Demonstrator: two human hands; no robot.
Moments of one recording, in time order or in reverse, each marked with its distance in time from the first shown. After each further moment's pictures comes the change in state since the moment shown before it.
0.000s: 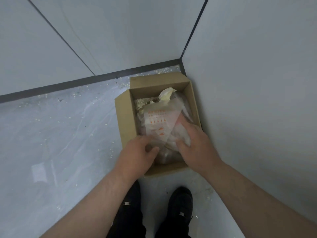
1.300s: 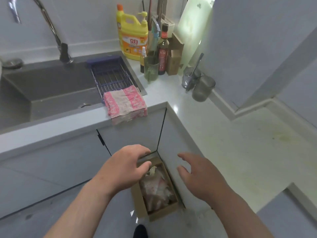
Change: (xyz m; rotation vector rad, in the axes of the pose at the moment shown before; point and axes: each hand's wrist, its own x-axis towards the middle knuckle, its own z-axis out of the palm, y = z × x) left_hand -0.378 0.310 -0.430 0.347 0.241 0.644; right_hand -0.323 -0.418 -0.373 -0.207 0.223 0.012
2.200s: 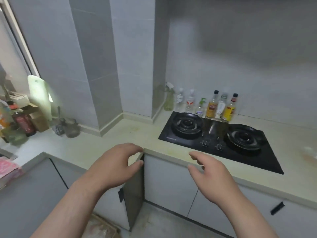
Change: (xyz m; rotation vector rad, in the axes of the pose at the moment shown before) left_hand -0.153 0.379 0.035 0.107 -0.073 0.775; right_hand -0.470 0.155 -0.100 0.189 0.779 0.529
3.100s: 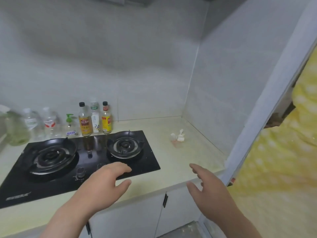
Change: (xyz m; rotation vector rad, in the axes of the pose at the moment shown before) left_hand 0.222 0.309 0.189 -0.230 -0.282 0.551; right_hand -0.063 0.272 -0.218 -0.099 0.368 0.609
